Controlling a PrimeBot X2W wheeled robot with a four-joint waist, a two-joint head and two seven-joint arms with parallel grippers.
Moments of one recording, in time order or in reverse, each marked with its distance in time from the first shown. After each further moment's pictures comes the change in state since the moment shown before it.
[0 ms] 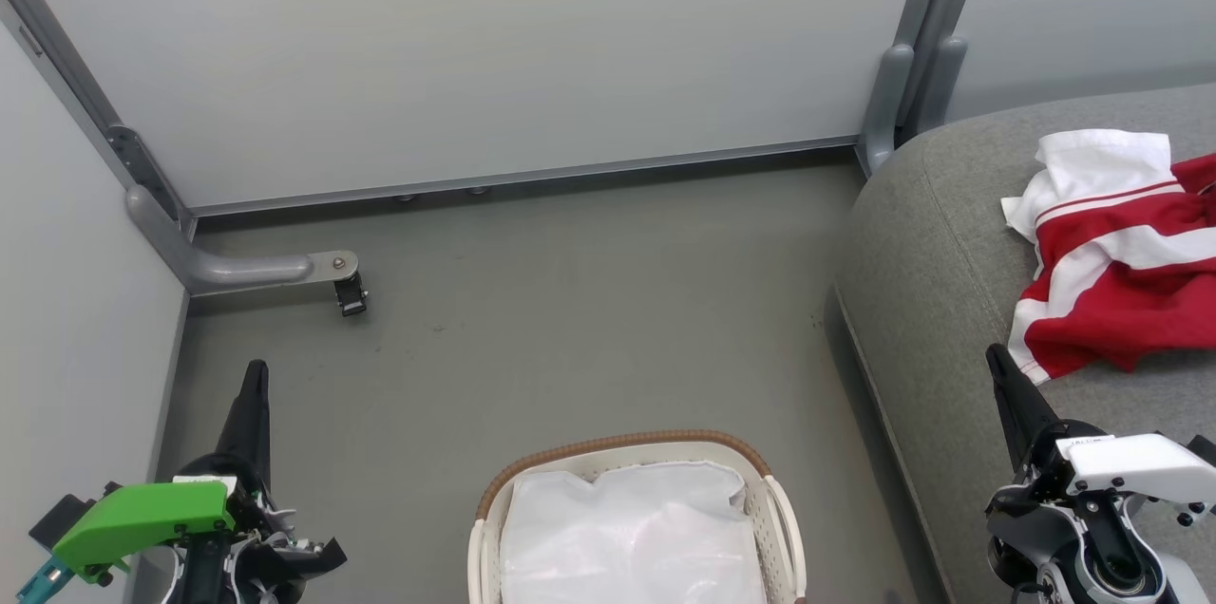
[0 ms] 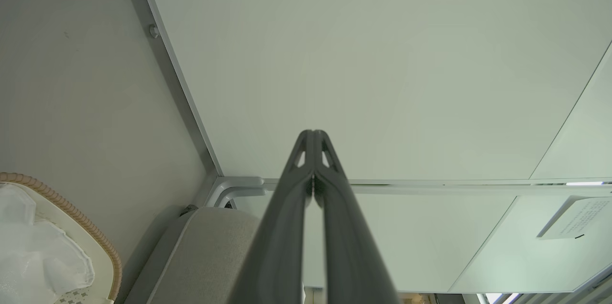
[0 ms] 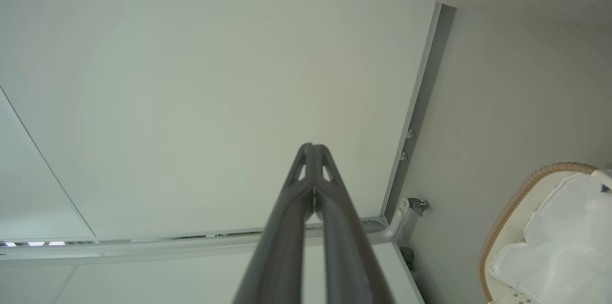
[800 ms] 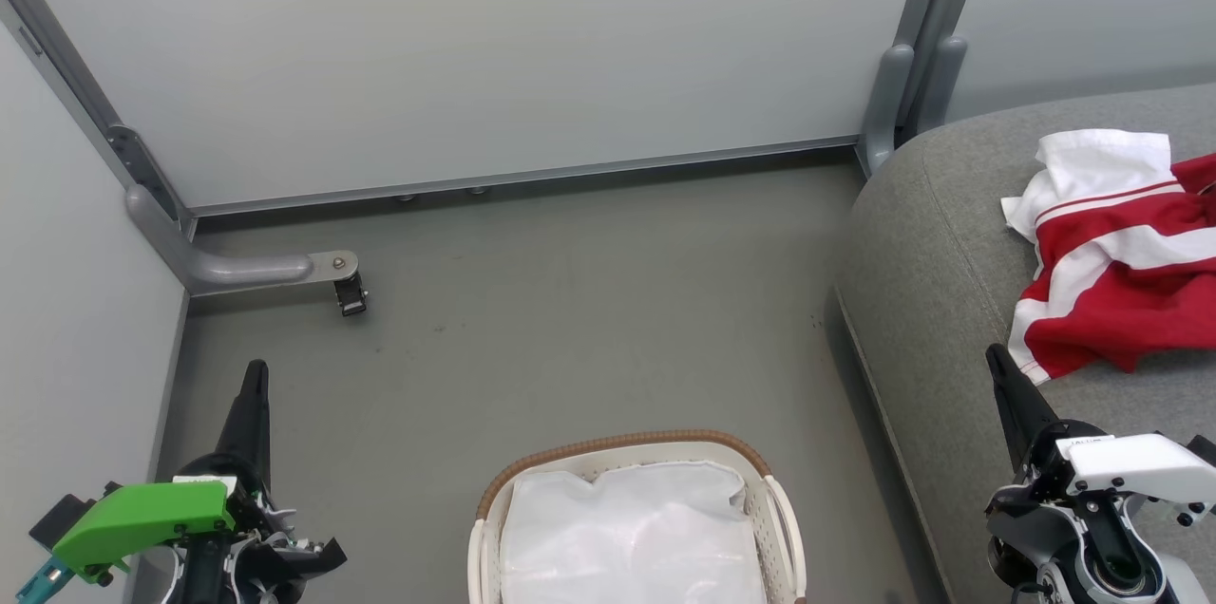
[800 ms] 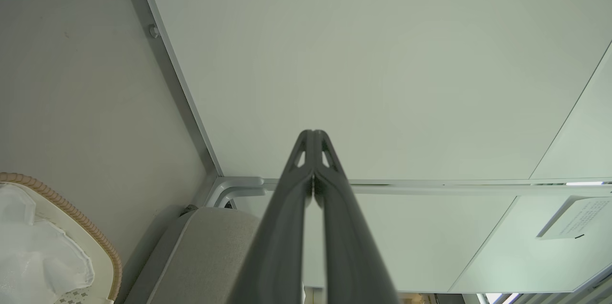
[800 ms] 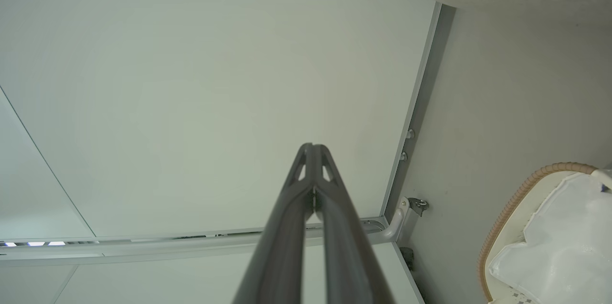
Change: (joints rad) left arm 0.000 0.000 0.000 0.000 0.000 0.000 0.000; right arm 0.000 0.000 0.000 0.000 0.000 0.000 0.000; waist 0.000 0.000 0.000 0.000
